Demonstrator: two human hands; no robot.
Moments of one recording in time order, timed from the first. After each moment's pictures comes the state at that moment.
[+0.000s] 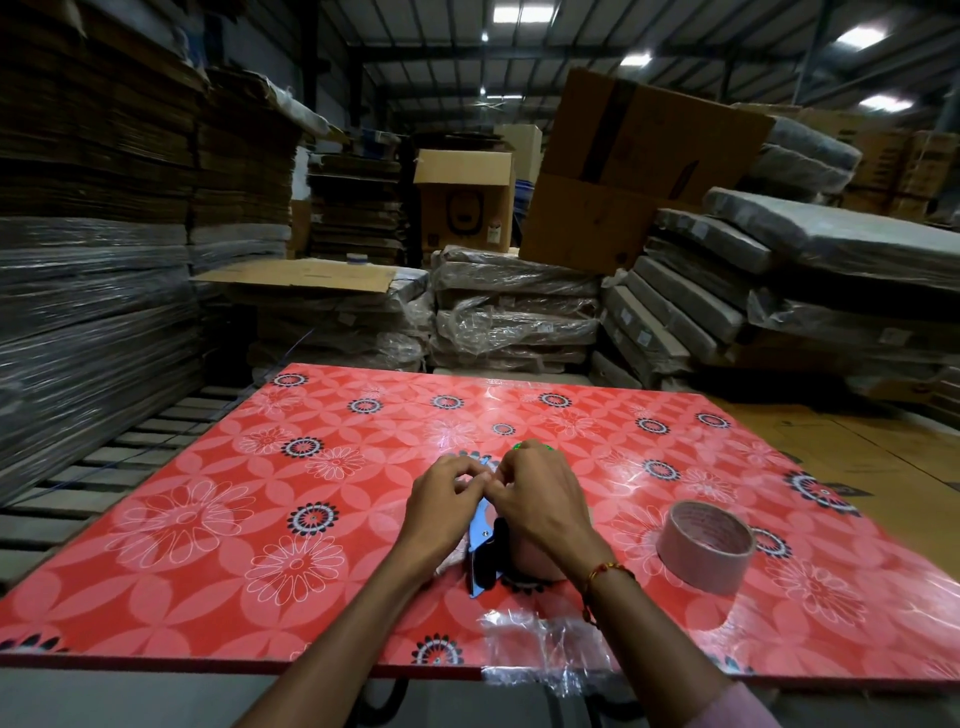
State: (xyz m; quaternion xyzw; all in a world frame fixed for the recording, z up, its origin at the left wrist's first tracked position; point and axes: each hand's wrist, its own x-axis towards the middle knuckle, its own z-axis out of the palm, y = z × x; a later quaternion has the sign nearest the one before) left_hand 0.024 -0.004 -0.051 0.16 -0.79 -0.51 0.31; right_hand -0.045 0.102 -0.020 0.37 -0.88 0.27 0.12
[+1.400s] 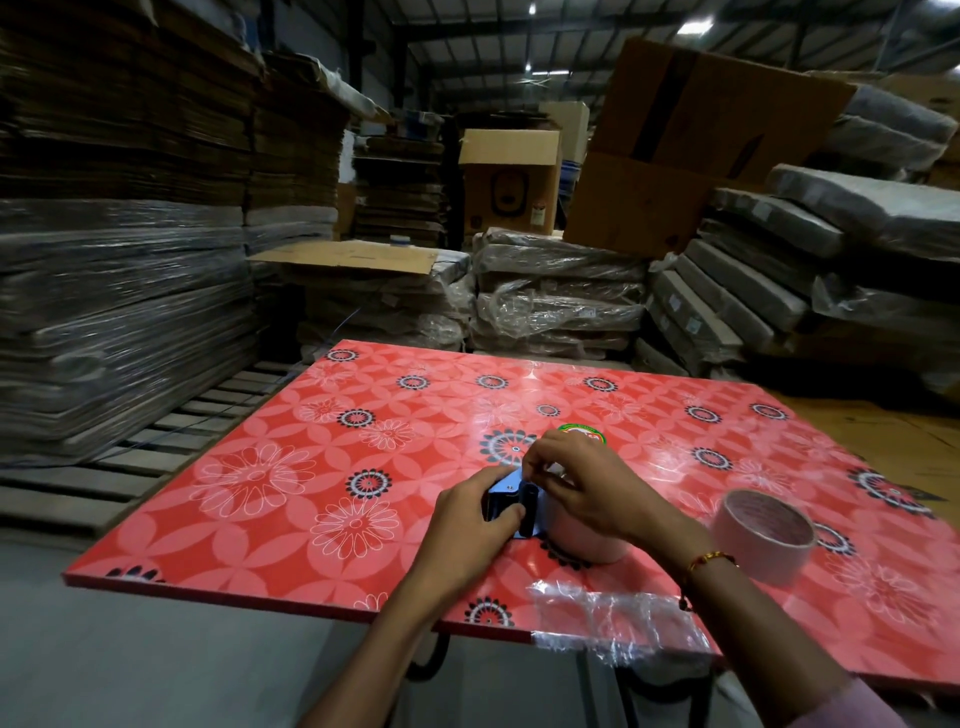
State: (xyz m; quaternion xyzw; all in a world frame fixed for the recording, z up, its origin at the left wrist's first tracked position) left_hand 0.094 0.014 -0.052 0.14 -0.83 -0.46 0.30; right_hand -0.050 0.125 -0.008 0.62 -0.75 0.23 0.08
